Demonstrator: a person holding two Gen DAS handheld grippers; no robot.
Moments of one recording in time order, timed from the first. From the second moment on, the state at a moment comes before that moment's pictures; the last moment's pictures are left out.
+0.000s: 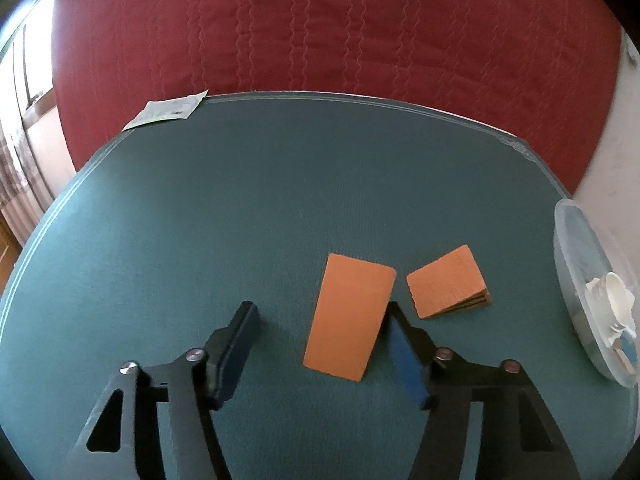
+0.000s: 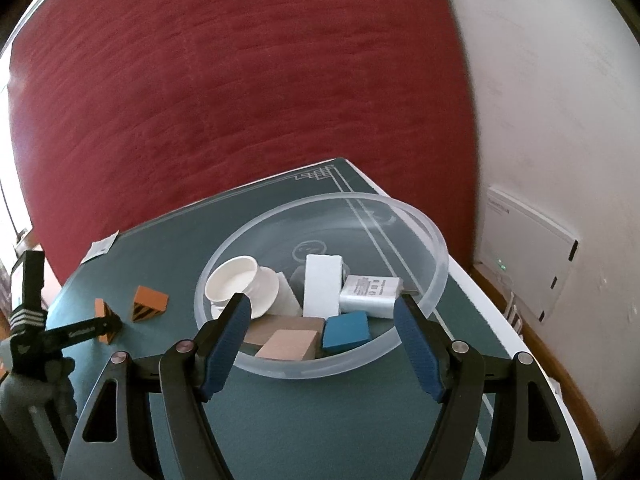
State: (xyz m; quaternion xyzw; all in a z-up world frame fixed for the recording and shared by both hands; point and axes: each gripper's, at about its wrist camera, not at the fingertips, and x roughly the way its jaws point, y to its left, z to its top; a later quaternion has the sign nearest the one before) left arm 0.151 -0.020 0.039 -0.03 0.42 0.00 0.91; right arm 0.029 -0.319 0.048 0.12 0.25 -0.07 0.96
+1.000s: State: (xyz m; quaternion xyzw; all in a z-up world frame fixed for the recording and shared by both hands) left arm 0.105 0.014 0.048 -0.03 0.40 -0.04 0.91; right arm 0.095 -0.179 0.041 -0.01 0.35 0.15 0.92
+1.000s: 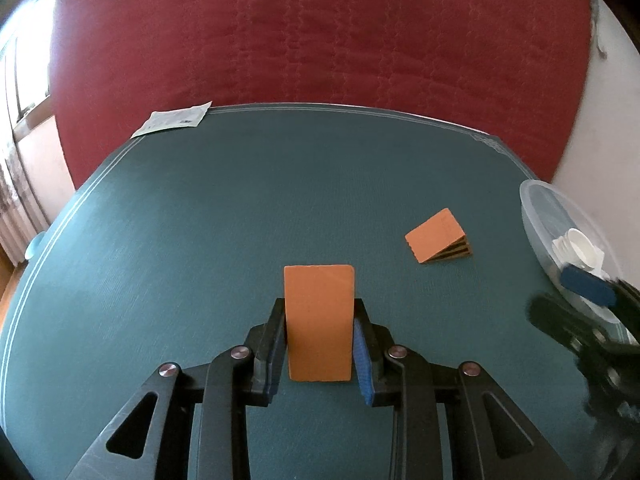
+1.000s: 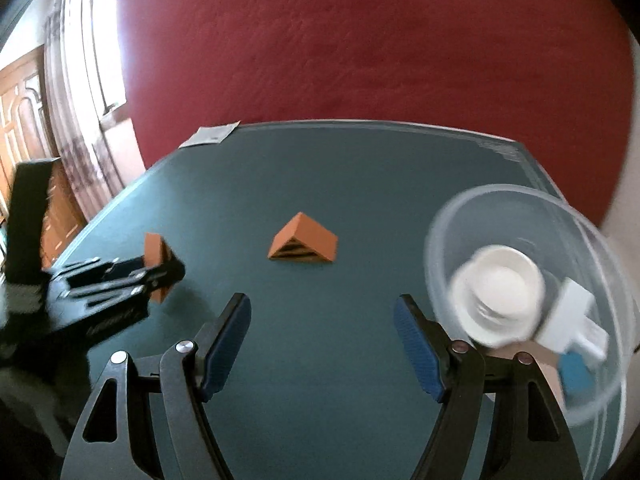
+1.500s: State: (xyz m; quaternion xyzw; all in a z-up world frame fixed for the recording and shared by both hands) left arm 0.099 0.023 0.043 -0.04 0.40 -0.03 0.91; right arm 0.189 -0.141 0.028 -0.03 0.39 0.18 0.90
